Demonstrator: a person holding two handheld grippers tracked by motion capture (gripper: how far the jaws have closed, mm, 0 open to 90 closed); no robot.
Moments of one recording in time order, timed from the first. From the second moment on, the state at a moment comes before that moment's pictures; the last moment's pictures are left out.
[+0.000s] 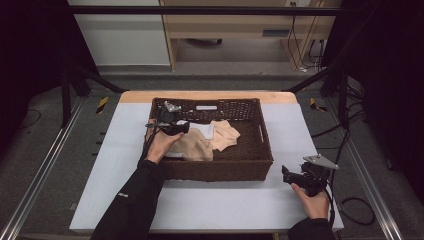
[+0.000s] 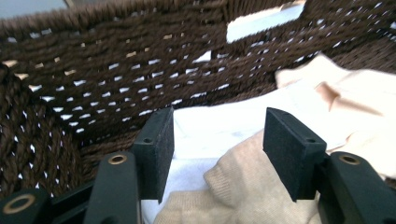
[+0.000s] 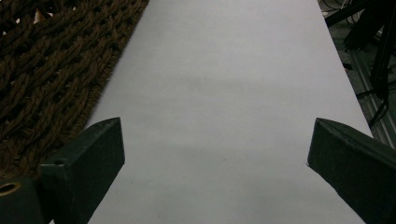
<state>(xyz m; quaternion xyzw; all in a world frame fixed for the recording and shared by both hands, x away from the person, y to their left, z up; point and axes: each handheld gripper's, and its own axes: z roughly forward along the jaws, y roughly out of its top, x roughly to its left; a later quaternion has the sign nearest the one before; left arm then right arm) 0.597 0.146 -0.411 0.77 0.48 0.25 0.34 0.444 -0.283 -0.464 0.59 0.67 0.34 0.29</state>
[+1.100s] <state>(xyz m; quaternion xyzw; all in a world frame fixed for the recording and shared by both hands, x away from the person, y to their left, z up) 0.605 0.144 -0.432 0.82 0.47 0.17 0.28 0.445 -0.282 -0.466 0.59 0.68 0.33 0.29</state>
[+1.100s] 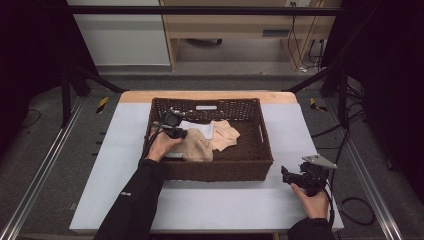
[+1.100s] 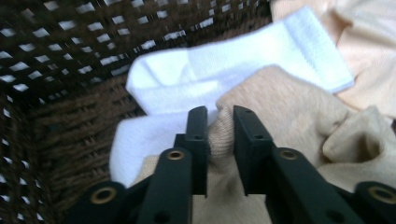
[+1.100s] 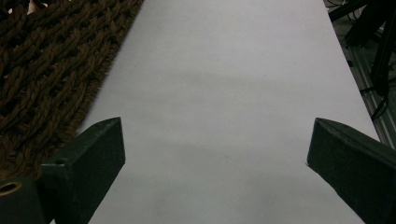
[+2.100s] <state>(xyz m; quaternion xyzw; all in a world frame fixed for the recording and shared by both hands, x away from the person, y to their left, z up) 0.563 0.151 -0.364 0.75 0.41 0.24 0.47 0.444 -0.285 -0.464 0.59 0.67 0.34 0.30</state>
